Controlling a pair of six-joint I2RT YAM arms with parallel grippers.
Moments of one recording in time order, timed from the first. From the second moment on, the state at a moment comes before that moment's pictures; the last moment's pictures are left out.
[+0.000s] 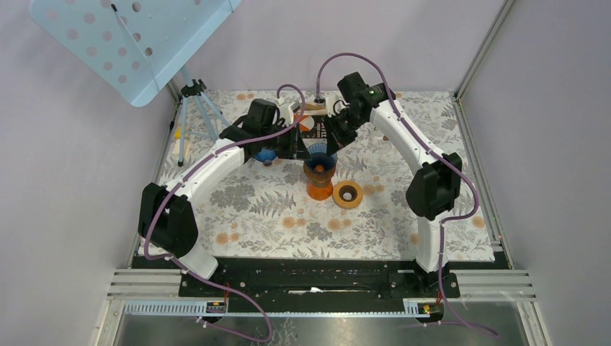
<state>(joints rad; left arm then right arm) -0.47 1.60 1.34 -0.47 0.55 -0.38 0.49 2.03 2.03 -1.19 -0.48 -0.11</state>
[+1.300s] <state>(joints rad) -0.51 1.53 1.22 -0.33 0.45 -0.33 0.50 1.76 1.56 -0.69 -0.43 -0.04</state>
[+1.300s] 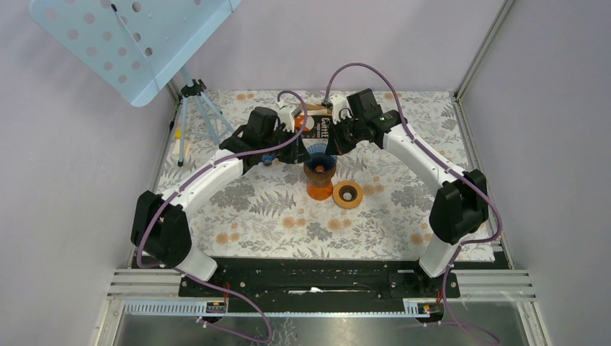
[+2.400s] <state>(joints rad) -0.55 1.51 1.21 -0.33 0.34 -0.31 0.52 1.74 1.55 -0.66 -0.38 -0.06</state>
